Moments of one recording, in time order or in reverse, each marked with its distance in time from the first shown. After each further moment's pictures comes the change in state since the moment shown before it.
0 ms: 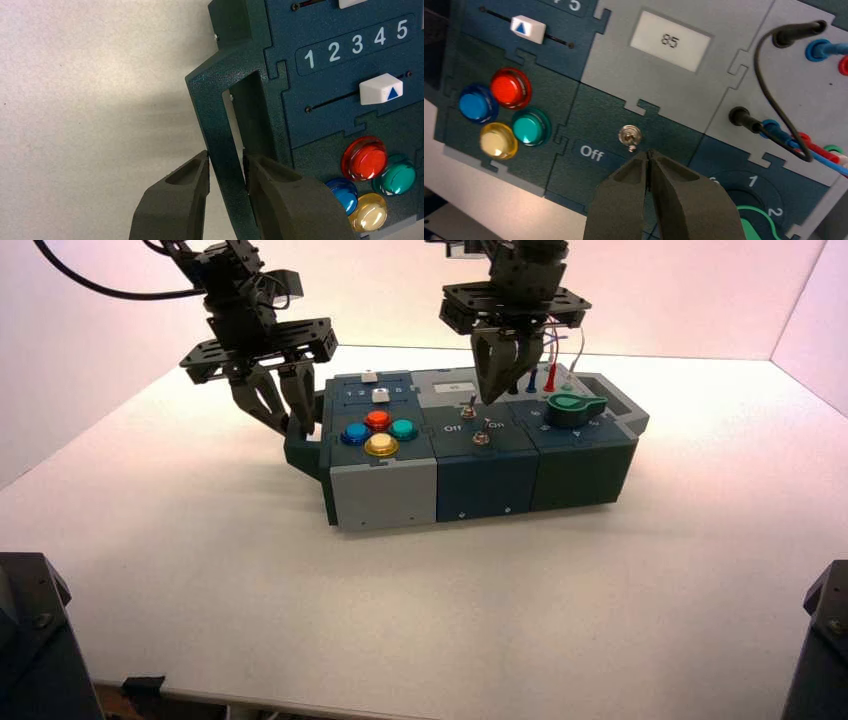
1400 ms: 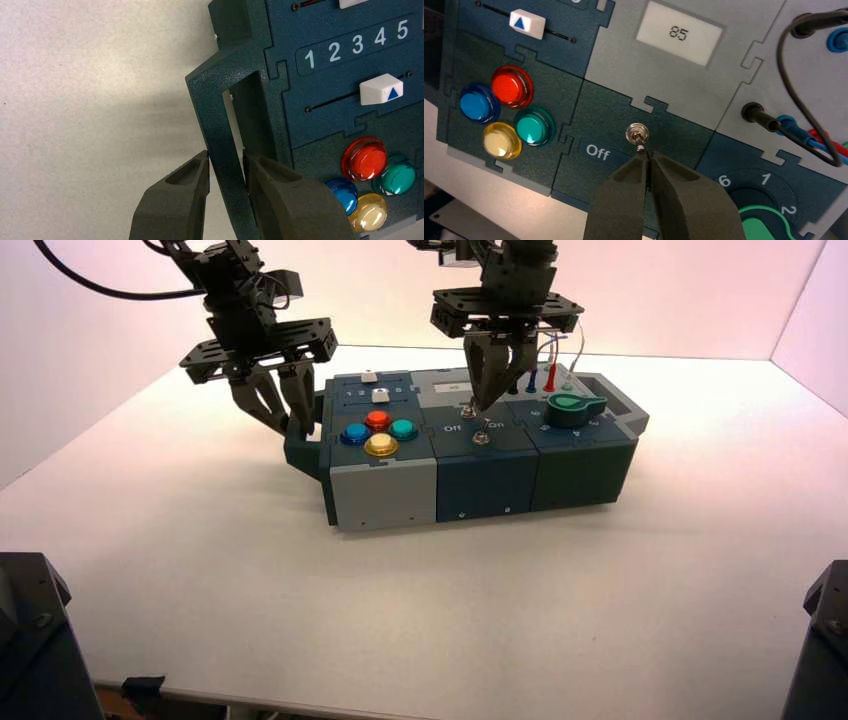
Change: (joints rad) left arm 0.000 0.000 0.000 -0.003 0.003 -0.002; right arm 0.008 0.026 -0.025 0.000 0.043 0.034
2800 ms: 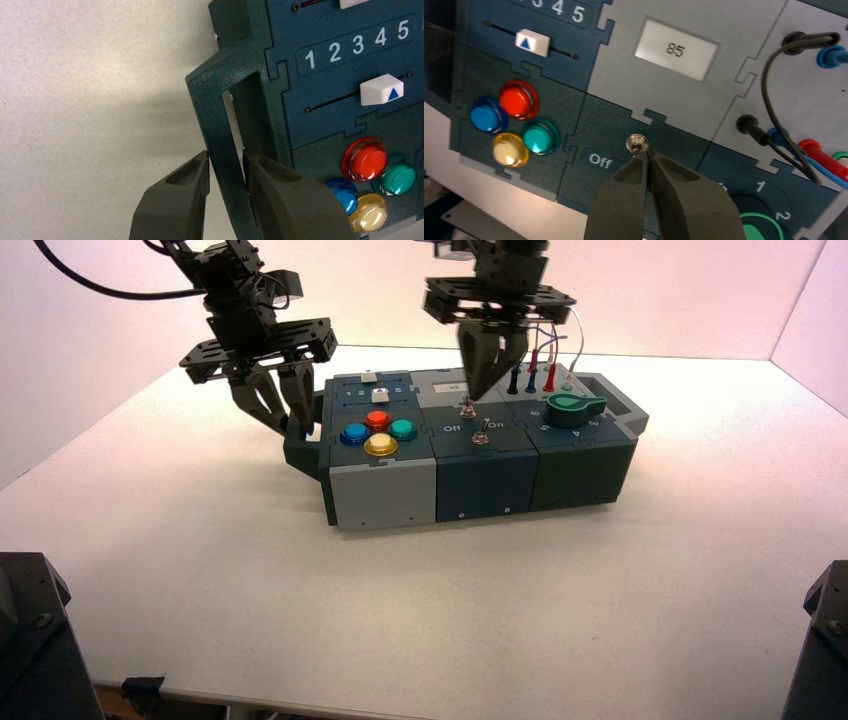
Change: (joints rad) left arm 0.000 0.003 -0.003 0.002 0.002 0.000; right arm 0.009 0.023 -0.067 0.031 0.051 -0.009
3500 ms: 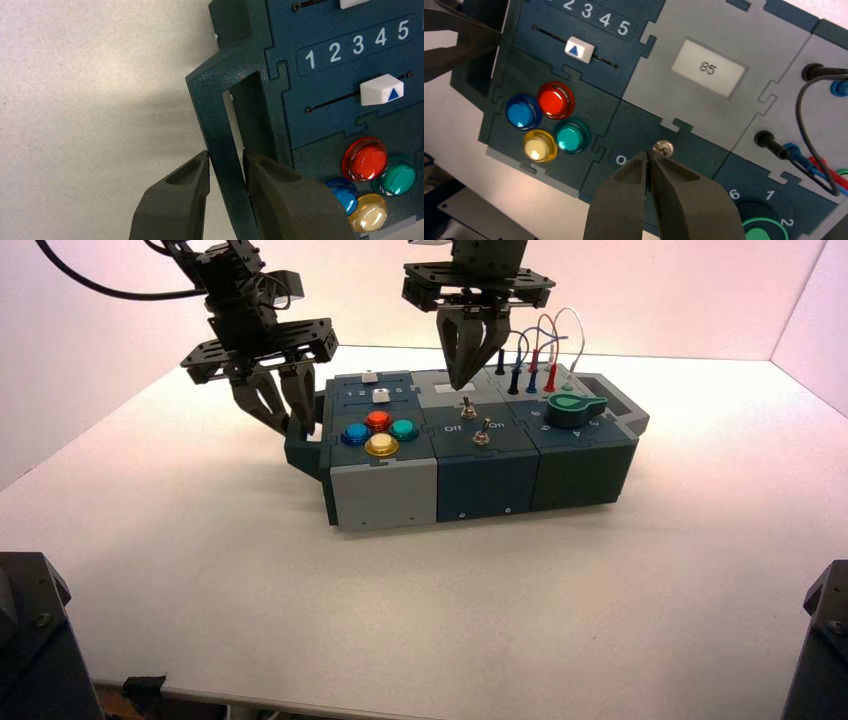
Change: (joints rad) left arm 0.000 0.008 -0.002 0.000 0.000 0.002; right arm 0.037 0.000 -0.054 -0.041 0.046 -0.002
